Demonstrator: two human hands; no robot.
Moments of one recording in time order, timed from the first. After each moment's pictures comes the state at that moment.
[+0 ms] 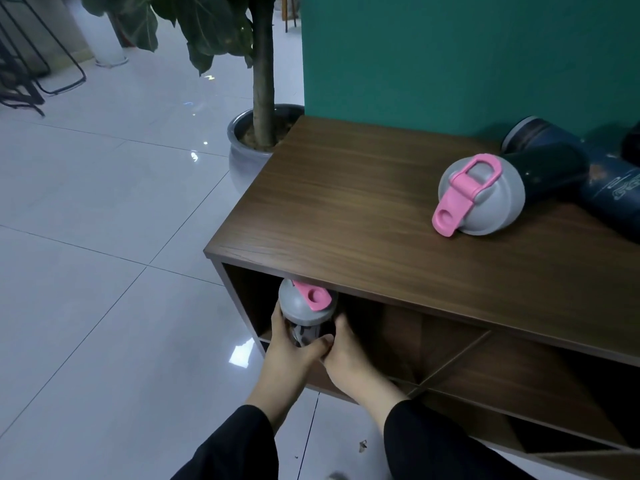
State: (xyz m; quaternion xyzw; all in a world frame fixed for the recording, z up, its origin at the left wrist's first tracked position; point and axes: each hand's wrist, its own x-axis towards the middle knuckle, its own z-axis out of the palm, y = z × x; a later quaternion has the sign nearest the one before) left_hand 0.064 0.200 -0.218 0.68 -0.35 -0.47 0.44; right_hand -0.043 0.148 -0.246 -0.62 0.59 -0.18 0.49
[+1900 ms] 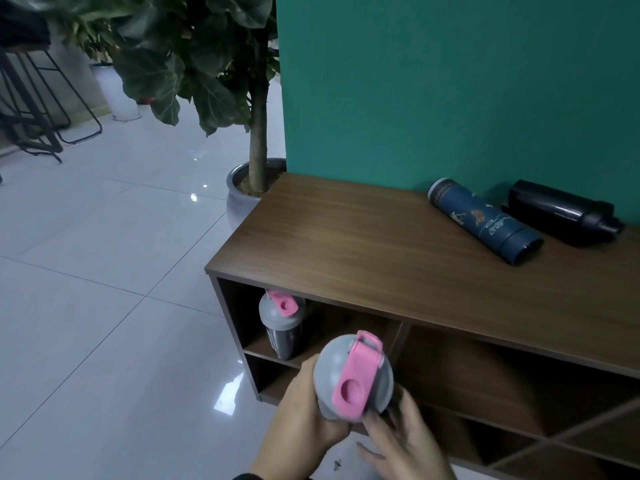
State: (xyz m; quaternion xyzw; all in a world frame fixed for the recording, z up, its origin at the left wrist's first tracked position) left_hand -0.024 0.288 -0.166 0.62 -0.59 -0.36 0.37; right_hand -0.186 0.296 -0.105 -0.36 0.44 -0.40 0.72
